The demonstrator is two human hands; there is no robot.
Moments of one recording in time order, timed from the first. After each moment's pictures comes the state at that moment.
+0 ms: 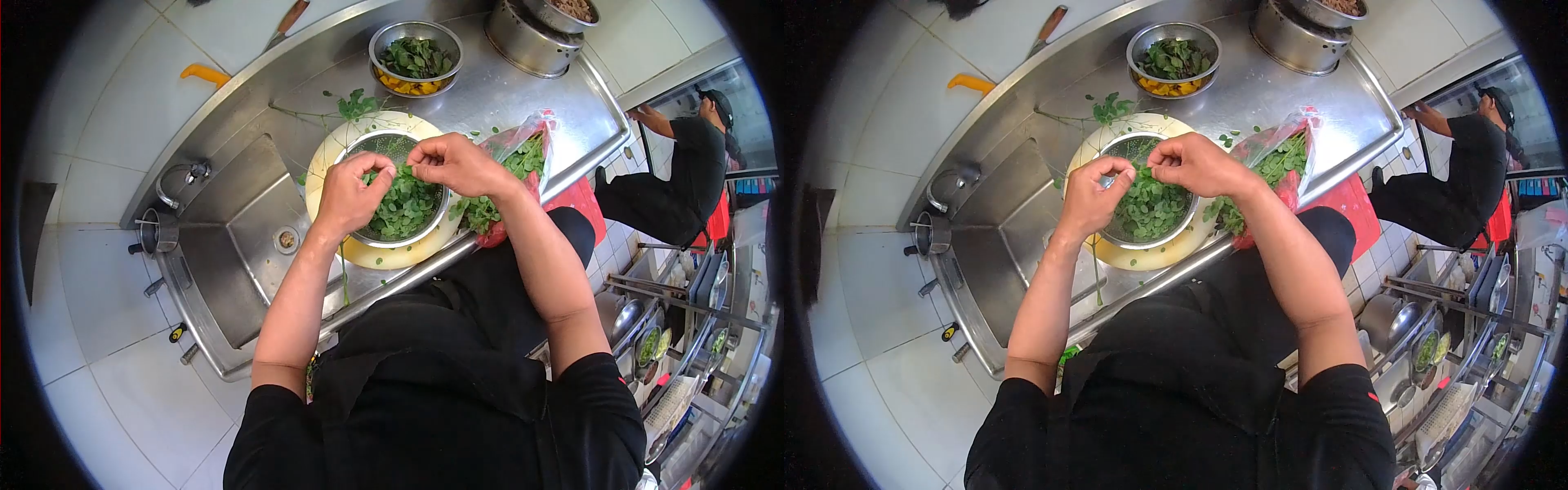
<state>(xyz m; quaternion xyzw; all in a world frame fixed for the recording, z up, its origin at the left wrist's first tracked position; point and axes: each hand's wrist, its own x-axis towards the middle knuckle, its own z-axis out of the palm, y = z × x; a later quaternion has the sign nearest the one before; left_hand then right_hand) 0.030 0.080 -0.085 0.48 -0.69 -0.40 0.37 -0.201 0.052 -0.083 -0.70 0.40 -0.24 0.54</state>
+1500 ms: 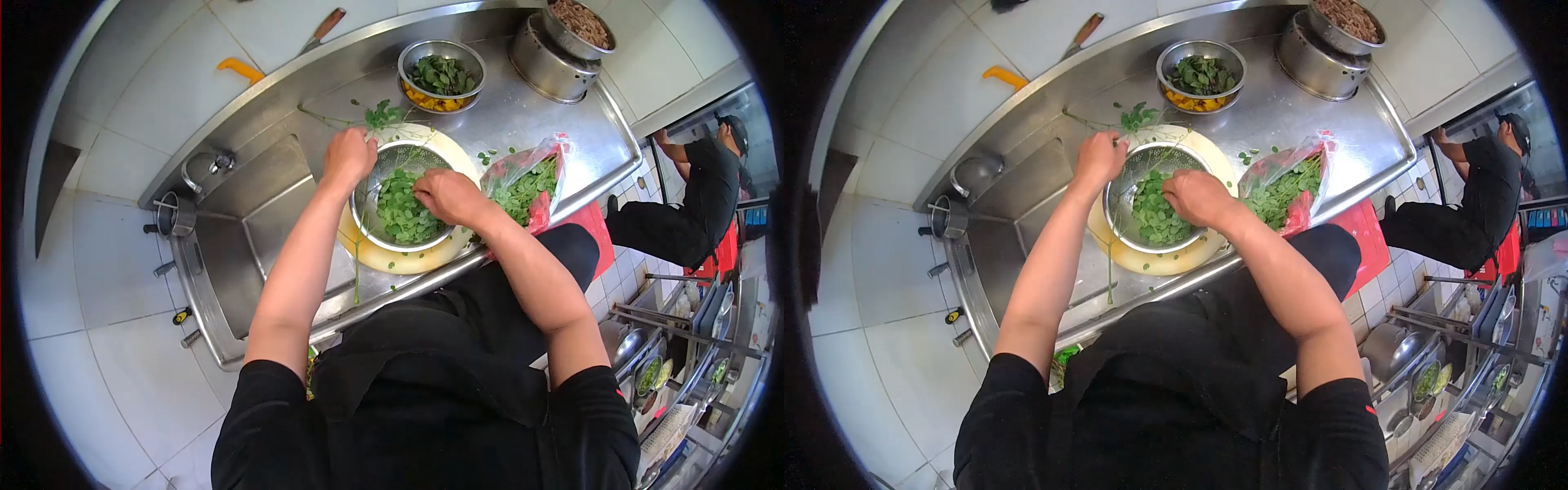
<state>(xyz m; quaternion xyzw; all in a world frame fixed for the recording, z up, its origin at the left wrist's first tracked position) 0.057 0.001 -0.119 0.66 -0.70 -0.16 0.20 -0.167 0.070 -0.124 -0.86 0.44 -0.12 0.23</state>
